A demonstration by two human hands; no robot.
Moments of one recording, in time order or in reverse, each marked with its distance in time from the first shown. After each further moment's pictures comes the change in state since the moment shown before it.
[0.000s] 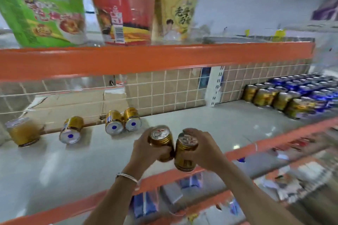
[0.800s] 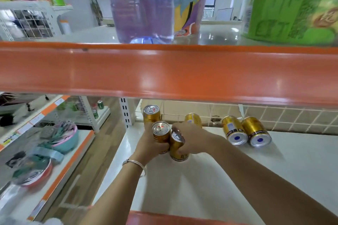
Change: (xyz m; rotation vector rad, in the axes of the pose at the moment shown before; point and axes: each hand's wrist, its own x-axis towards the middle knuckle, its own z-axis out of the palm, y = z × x) left_hand 0.026 -0.126 -0.325 0.159 0.318 -0.144; right_hand 0.140 -0.268 0.276 -0.409 -0.606 -0.529
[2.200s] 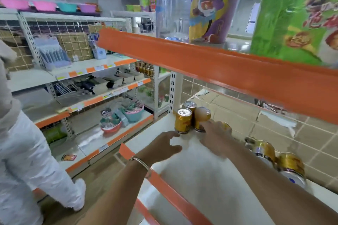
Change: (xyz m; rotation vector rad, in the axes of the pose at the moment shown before) left_hand -0.128 0.061 0.036 0.349 0.172 -0.288; right_hand -0.034 0.025 -0.014 -0.264 0.067 -0.178
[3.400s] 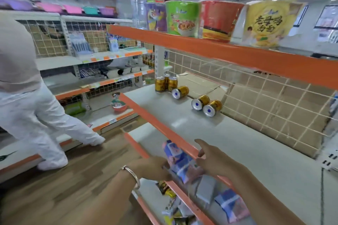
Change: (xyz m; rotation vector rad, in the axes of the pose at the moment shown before) left_hand -0.327 0.155 0.203 0.338 -0.348 -0.136; right_hand -0.394 0.165 0.024 0.450 -0.293 -0.126
